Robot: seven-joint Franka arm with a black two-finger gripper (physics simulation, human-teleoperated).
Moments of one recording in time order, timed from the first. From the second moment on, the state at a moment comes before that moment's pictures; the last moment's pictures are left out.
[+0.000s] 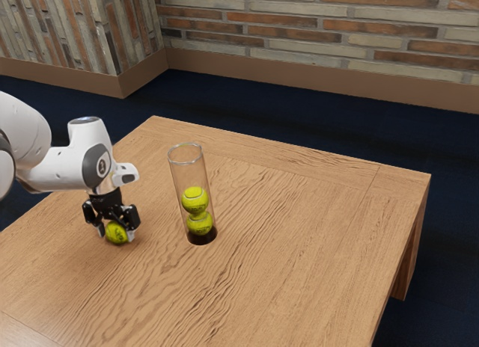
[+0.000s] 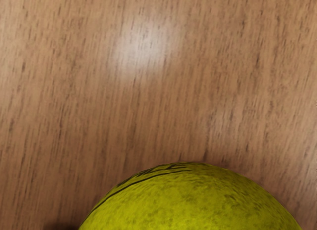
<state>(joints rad) -0.10 0.39 0.42 -2.09 -0.24 2.32 0.26</state>
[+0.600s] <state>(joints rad) -0.11 0.35 0.42 -2.08 -0.24 2.32 0.29</state>
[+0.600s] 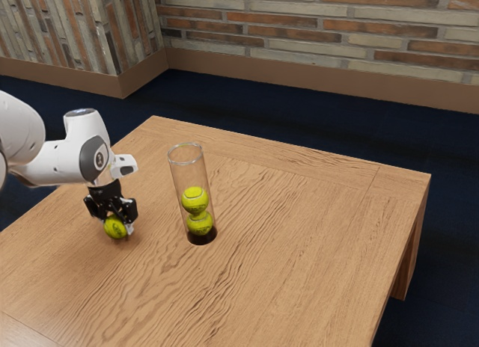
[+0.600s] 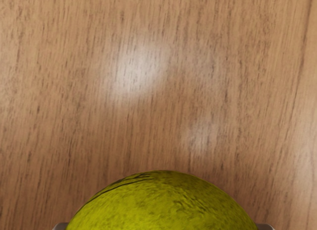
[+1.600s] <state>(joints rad) -0.12 0.02 0.32 -1.86 0.20 2.08 0.09</state>
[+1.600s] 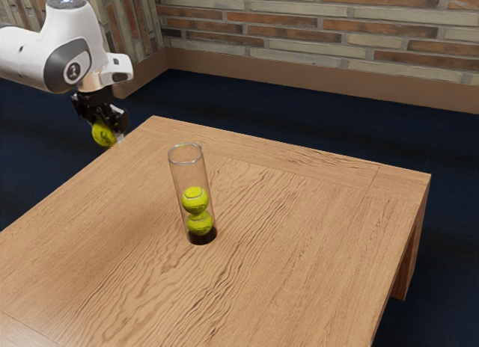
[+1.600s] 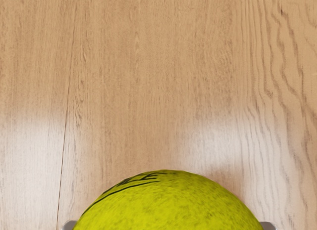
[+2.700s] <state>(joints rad) -0.27 0.12 0.17 -1.73 0.29 2.10 0.07</state>
